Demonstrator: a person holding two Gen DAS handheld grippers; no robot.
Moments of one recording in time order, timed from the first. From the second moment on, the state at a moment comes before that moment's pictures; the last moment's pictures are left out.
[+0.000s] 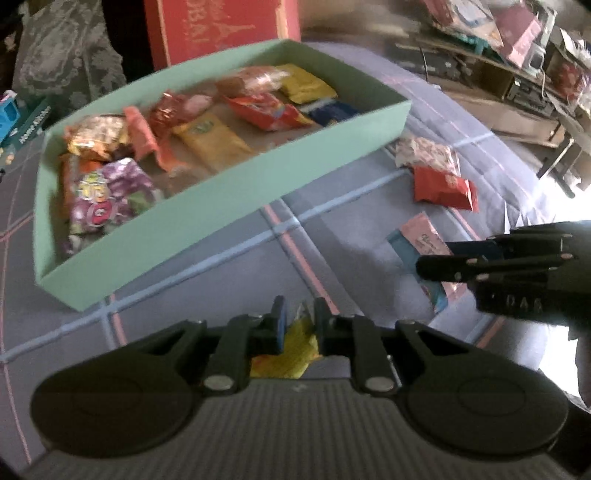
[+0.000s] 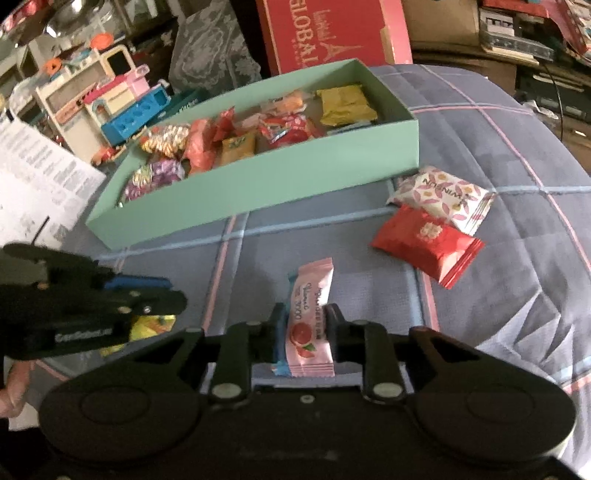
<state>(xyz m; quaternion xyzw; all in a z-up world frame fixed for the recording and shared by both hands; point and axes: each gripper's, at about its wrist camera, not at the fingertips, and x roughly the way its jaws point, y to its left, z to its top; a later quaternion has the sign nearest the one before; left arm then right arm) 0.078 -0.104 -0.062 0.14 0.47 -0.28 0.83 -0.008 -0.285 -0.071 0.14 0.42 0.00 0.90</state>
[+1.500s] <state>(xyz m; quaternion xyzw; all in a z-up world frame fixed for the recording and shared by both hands) 0.076 -0.061 -0.049 0.10 0.46 -0.28 0.83 0.008 -0.272 -0.055 0.15 0.43 0.01 0.89</state>
